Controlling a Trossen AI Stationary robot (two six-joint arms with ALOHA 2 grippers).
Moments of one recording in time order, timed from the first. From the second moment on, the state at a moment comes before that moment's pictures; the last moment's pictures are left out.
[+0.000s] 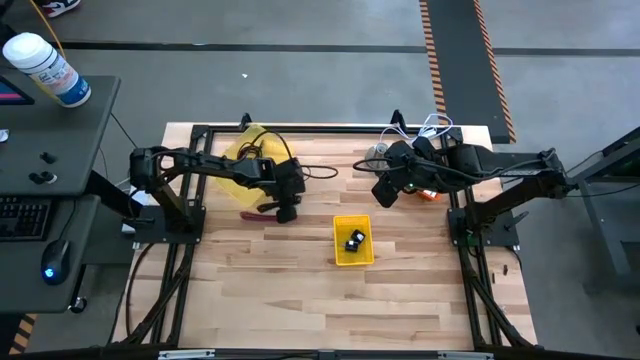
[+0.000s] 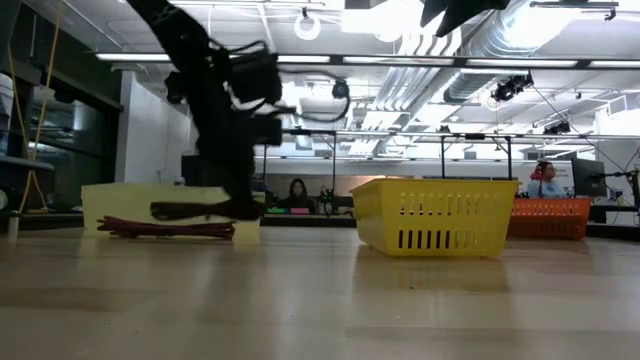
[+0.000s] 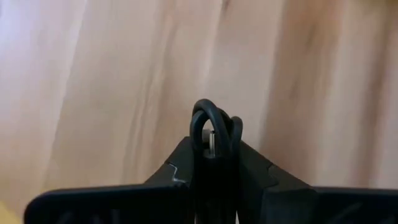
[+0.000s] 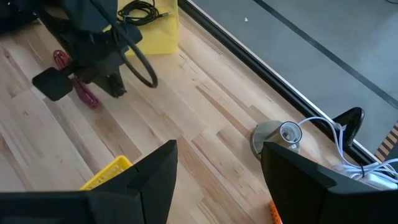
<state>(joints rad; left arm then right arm) 0.38 1.68 0.91 -0.39 0.09 0.06 0.08 1.34 1.50 -1.15 0.57 0.63</state>
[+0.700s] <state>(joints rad) 0.61 1.67 1.43 -0.95 -0.48 0.01 0.08 1.34 1.50 -1.16 0.57 0.65</state>
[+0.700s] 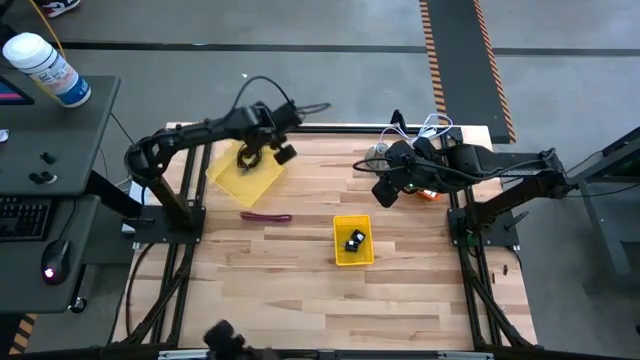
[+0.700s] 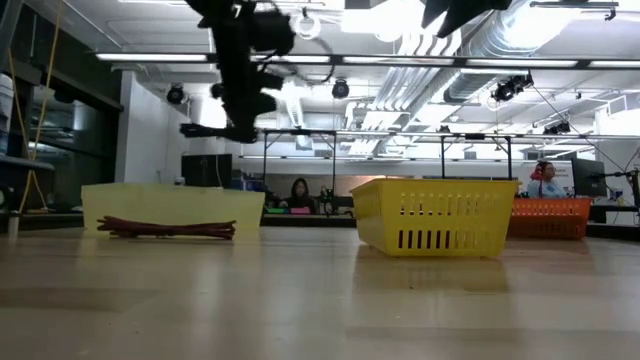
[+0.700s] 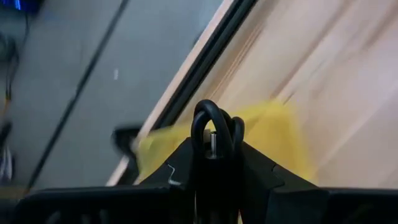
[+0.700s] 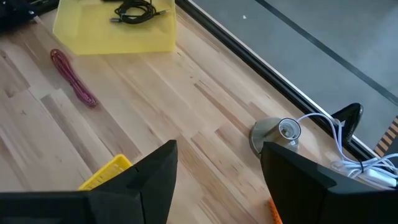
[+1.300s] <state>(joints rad) 0.67 1.68 1.42 -0.99 -0.41 -0.05 0.07 1.34 1.50 -1.17 0.59 0.62</state>
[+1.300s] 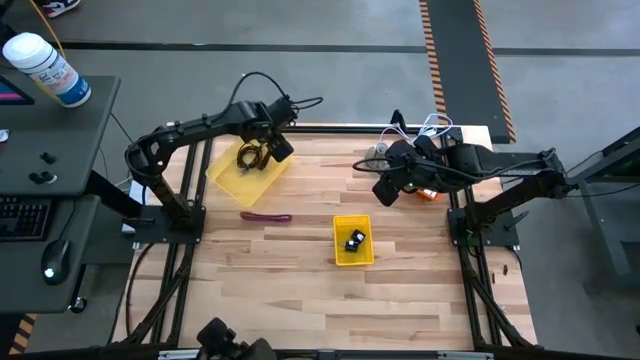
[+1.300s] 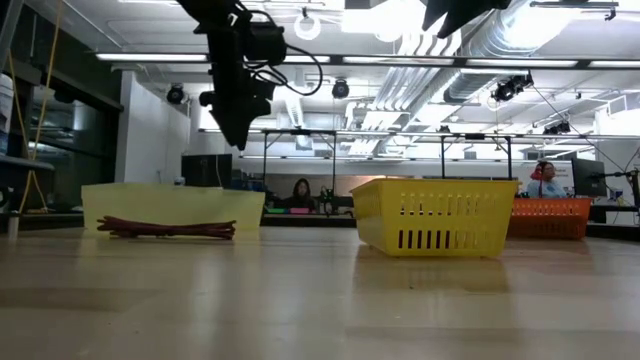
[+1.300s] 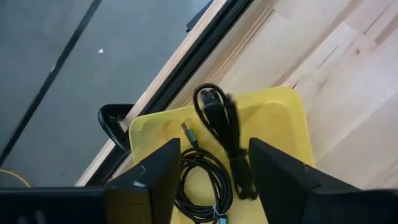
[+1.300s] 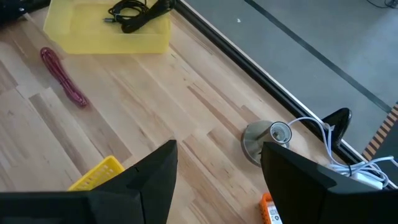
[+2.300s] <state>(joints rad) 0.26 1.67 1.13 -0.83 0.01 0.15 0.07 1.34 1.50 -1.18 0.59 0.63</state>
